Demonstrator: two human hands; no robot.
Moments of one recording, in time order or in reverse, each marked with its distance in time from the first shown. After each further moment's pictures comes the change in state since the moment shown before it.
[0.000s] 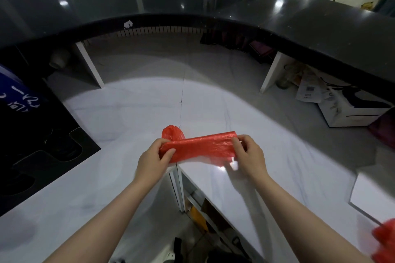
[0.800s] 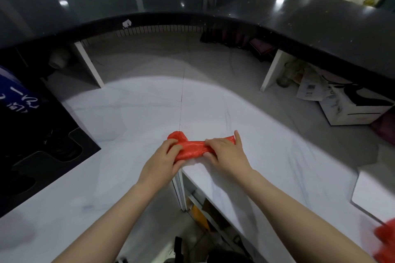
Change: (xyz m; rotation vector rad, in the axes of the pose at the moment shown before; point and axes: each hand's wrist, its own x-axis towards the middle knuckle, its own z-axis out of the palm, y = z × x) left_hand -0.009 0.006 0.006 0.396 -0.133 0.383; right_hand -0.006 -0.021 0.032 -0.612 -0.258 -0.512
